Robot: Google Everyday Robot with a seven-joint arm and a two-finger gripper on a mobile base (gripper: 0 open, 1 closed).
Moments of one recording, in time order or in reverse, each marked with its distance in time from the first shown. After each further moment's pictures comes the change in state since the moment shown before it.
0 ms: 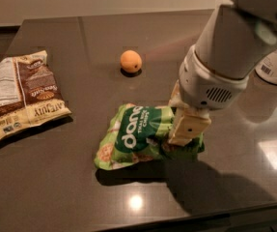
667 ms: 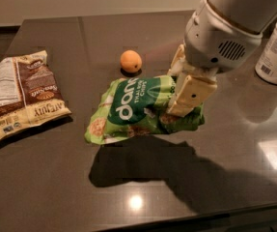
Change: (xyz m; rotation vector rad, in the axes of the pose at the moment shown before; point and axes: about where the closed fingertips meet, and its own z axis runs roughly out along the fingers) arm -0.022 -0.022 -0.051 0.006 -0.092 -0.039
